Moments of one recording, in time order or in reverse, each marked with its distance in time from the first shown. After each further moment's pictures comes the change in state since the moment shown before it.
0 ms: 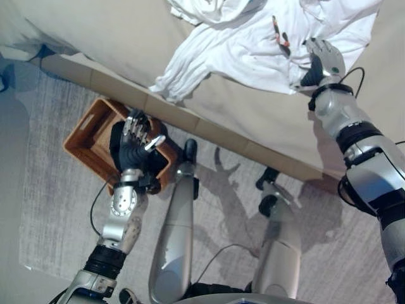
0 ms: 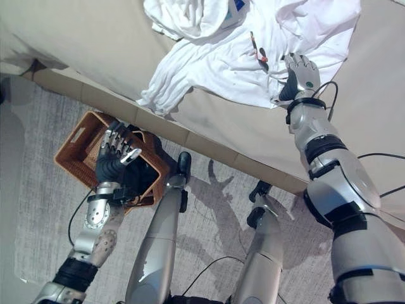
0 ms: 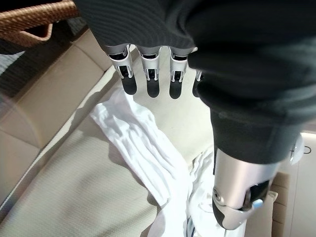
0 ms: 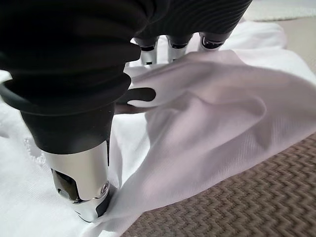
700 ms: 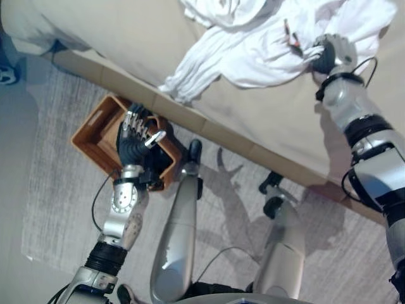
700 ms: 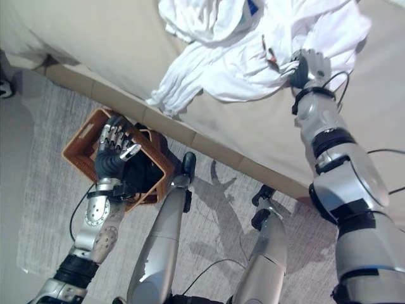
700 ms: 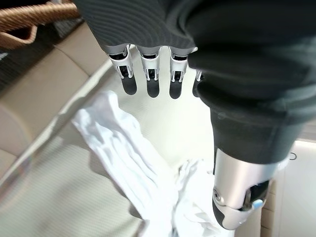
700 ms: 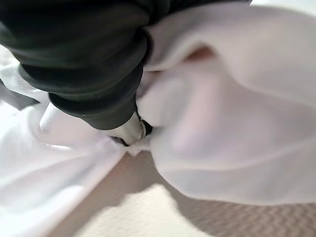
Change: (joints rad) left arm -0.032 -0.013 0.001 0.049 0.000 -0.002 0.002; right arm 0.069 -0.014 -0.079 -0.129 0.117 -0.007 0.016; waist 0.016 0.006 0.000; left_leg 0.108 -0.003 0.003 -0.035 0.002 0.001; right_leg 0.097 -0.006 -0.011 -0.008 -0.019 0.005
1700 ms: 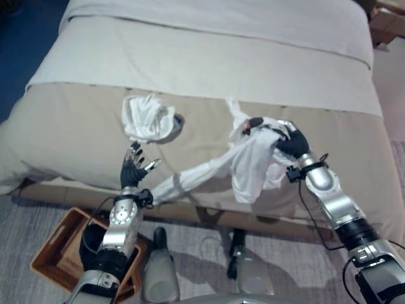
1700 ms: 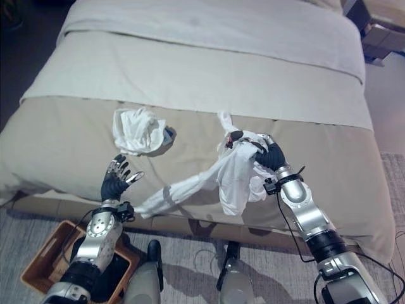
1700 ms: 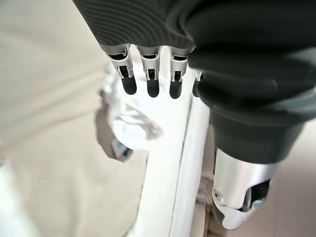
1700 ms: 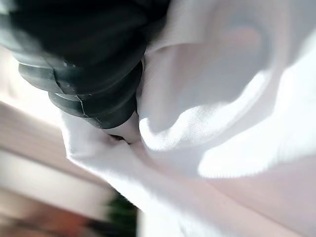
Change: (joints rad) left arm 0.015 -0.013 0.065 0.342 0.246 0.071 -0.041; right arm 0.839 0.033 -0.358 -0.978 0.508 -0.186 0.349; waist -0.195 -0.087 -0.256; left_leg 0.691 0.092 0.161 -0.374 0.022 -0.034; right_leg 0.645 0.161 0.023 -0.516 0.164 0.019
